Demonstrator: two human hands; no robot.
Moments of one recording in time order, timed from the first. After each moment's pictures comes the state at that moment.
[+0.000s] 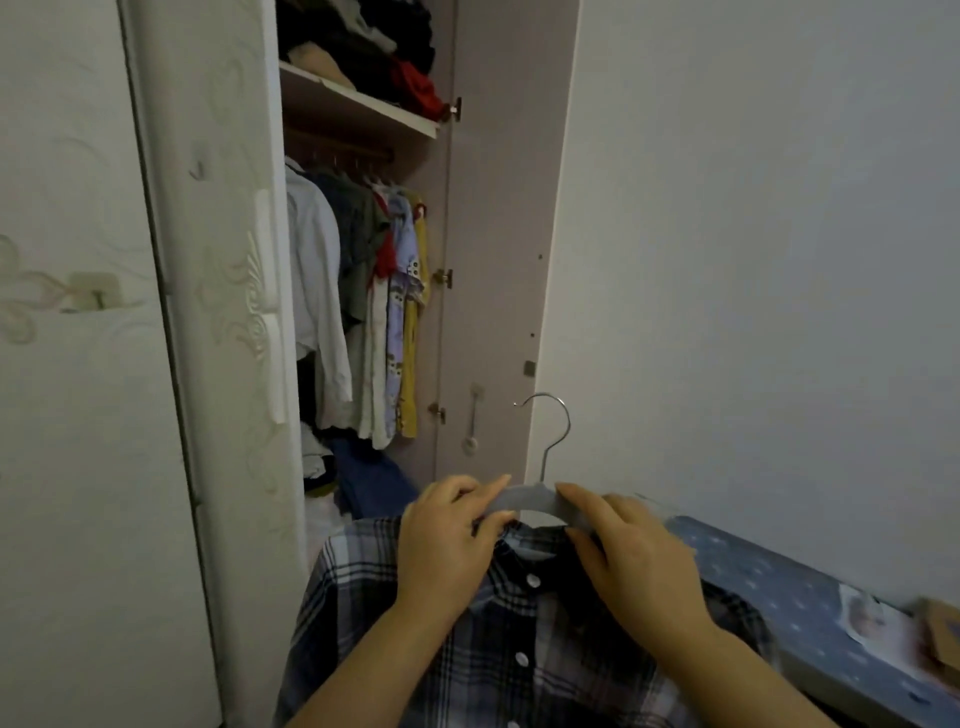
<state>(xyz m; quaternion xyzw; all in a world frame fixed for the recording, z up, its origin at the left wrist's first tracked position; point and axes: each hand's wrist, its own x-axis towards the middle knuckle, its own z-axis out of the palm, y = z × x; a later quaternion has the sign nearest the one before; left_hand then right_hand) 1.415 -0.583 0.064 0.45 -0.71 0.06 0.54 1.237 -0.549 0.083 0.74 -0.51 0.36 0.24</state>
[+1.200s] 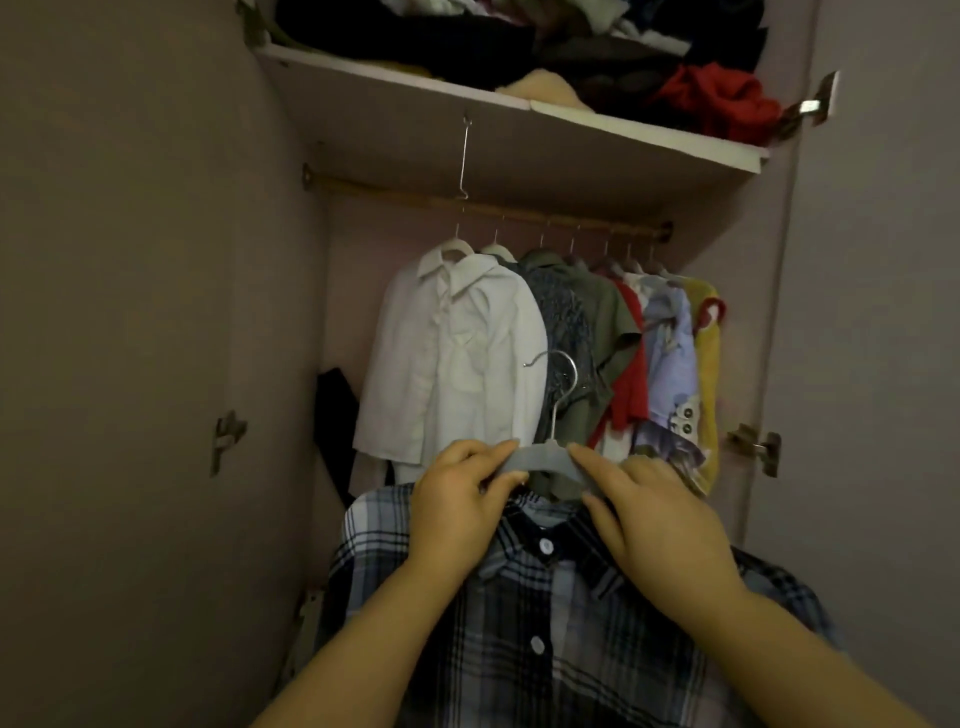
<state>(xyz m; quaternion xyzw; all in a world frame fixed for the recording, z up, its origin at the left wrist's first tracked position) 1.643 -1.205 0.187 0.57 -0.51 0.25 0.60 1.472 -1.279 0.208 0.87 -0.24 0.38 0.19</state>
